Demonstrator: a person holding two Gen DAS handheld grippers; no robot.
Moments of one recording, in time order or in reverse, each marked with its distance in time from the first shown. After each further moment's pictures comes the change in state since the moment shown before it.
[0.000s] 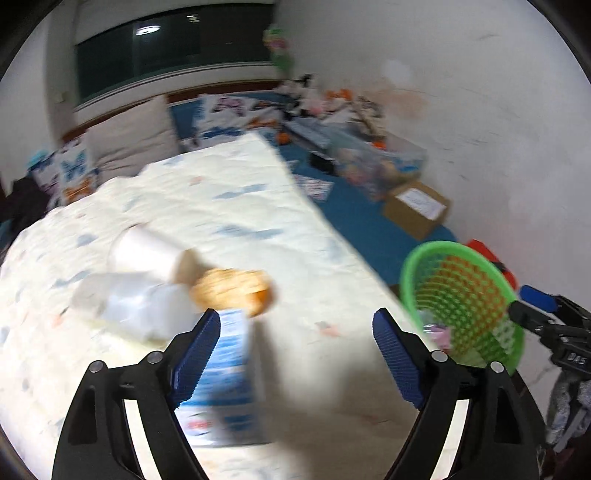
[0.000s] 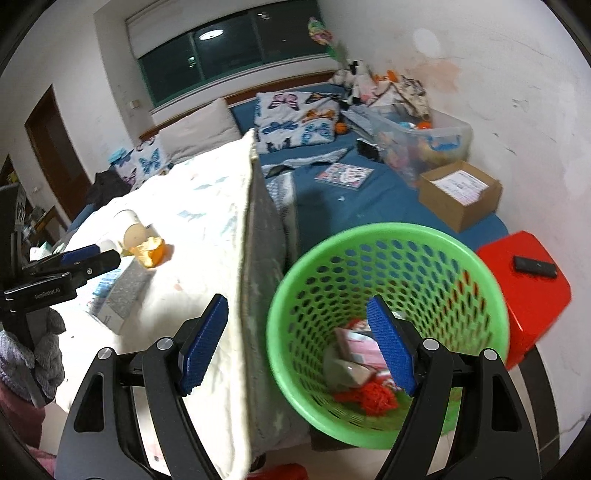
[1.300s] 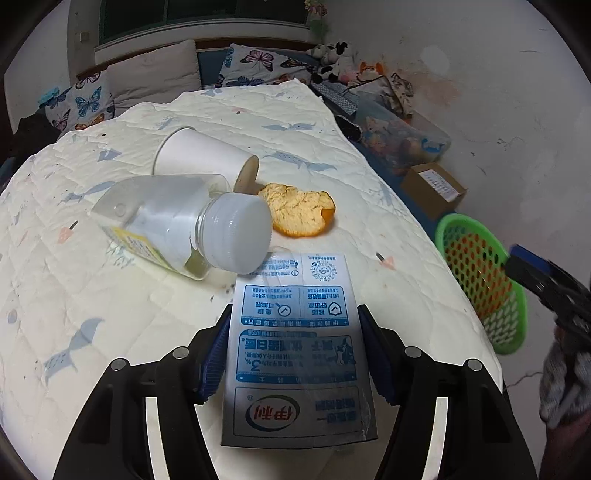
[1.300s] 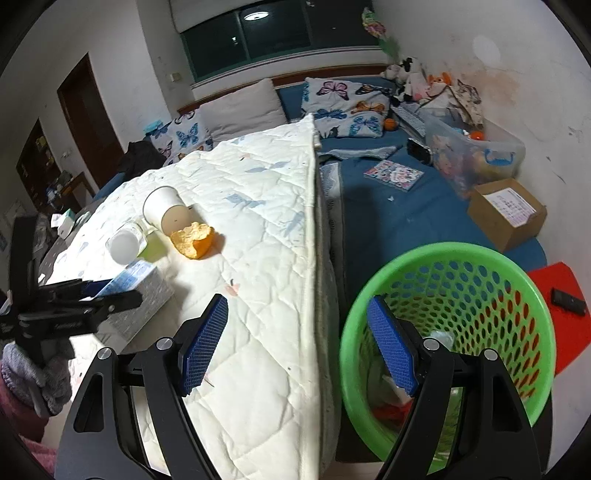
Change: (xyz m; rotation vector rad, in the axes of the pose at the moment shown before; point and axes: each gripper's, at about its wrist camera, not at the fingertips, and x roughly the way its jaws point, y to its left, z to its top) left arm 0.002 0.050 -0.045 -0.129 0.154 -0.057; right arm 0.041 0.060 0.017 -0.124 0.055 0.114
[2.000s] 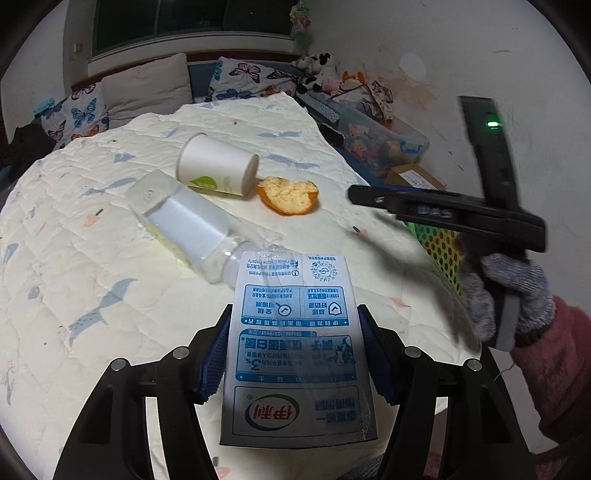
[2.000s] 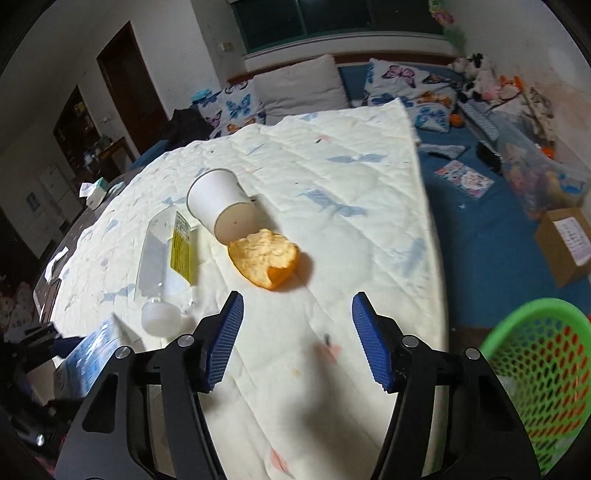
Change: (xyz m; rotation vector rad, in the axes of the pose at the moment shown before) left arm -0.054 0.008 -0.036 0.032 -0.047 -0.040; right arm 0.091 0.076 0.044 -0.116 0.098 0.169
